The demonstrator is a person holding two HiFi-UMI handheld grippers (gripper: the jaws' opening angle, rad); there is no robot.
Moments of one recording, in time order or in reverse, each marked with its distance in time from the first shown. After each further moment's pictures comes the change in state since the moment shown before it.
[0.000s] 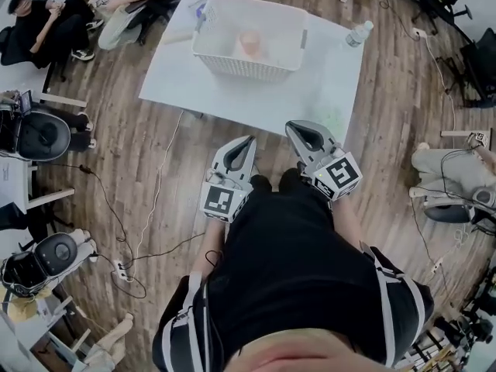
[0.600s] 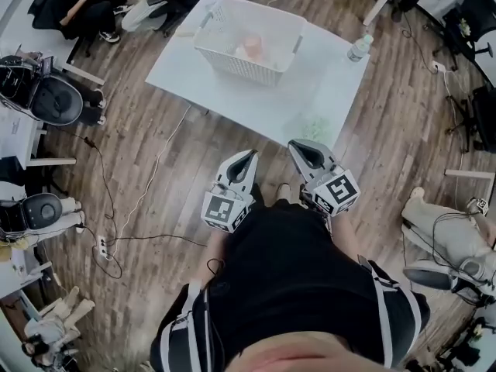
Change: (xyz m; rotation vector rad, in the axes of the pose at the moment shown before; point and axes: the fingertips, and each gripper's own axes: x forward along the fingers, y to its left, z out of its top) left arm 0.012 -0.114 -0.022 -0.071 -0.050 0.140; right arm -0.109 -0.020 -0.030 0.026 -0.004 0.155
